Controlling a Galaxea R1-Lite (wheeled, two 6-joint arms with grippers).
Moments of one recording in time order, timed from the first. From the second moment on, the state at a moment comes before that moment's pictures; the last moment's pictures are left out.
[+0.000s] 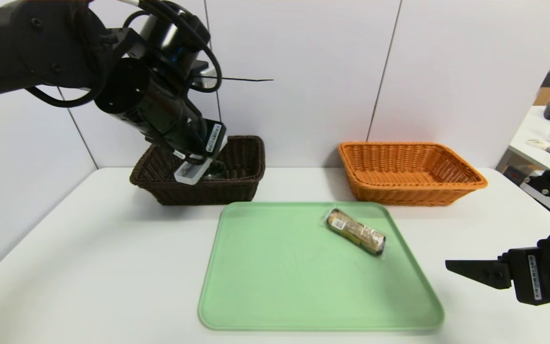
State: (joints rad) left arm -0.51 1.89 -1.95 0.77 0.22 -0.06; right arm 0.31 1.19 -0.75 0.31 0.02 0.20
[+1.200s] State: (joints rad) left arm -0.18 1.94 -1.75 0.39 -0.20 0.74; right arm 0.31 1.18 -0.72 0.30 0.00 0.20
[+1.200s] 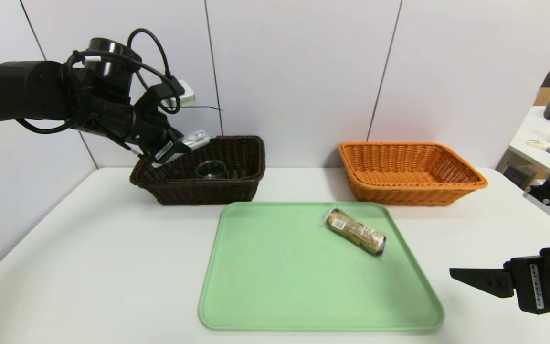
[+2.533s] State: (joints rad) left arm -0.16 2.07 -1.83 0.35 -0.15 0.80; right arm 0.31 1.19 -0.71 0.30 -0.01 0.20
